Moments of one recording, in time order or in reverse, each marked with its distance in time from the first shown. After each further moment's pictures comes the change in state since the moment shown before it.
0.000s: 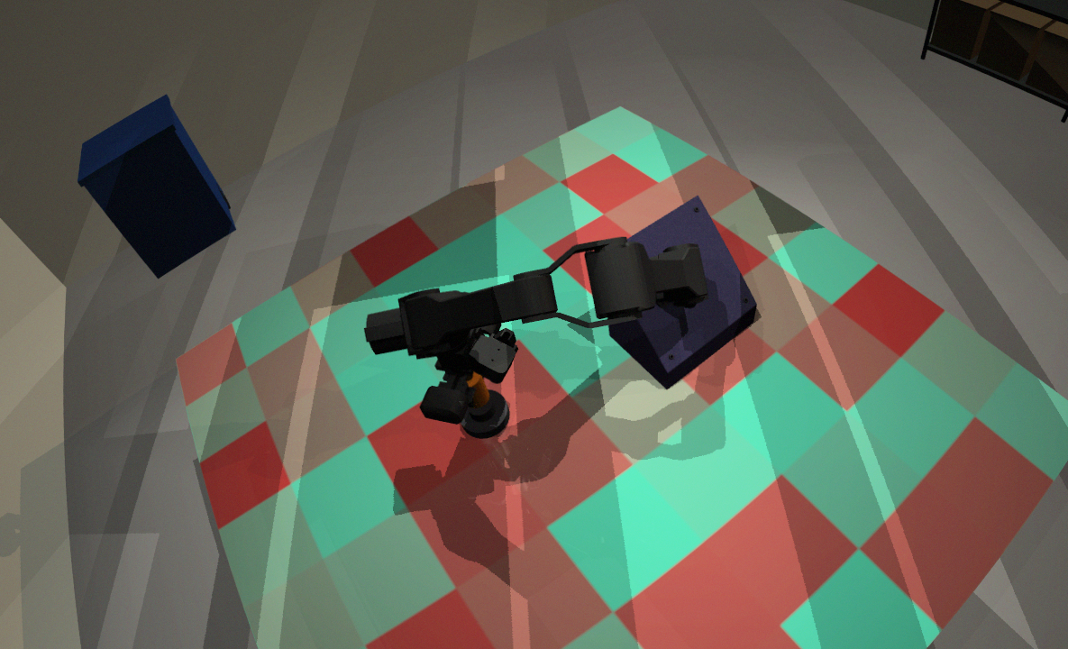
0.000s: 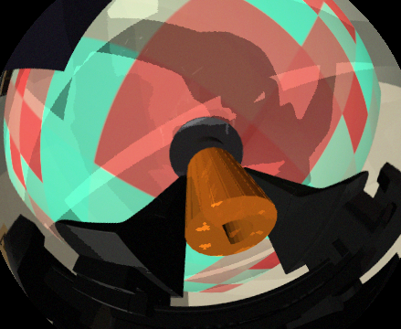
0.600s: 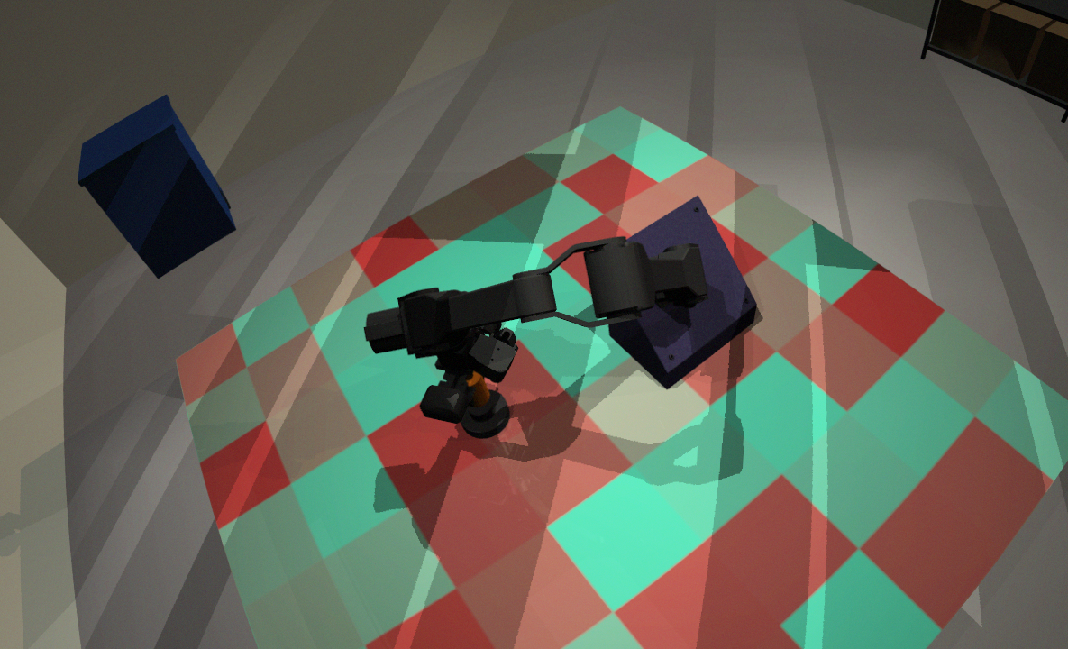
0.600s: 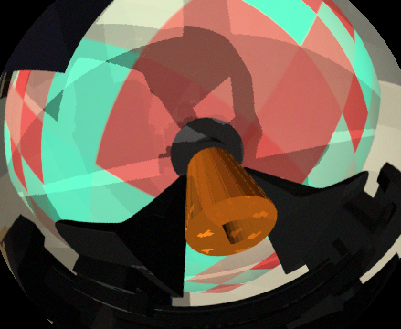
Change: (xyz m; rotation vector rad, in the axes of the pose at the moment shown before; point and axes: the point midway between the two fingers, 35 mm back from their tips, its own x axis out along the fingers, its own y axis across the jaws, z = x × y) arm -0.001 0.000 0.000 0.008 -0.004 0.001
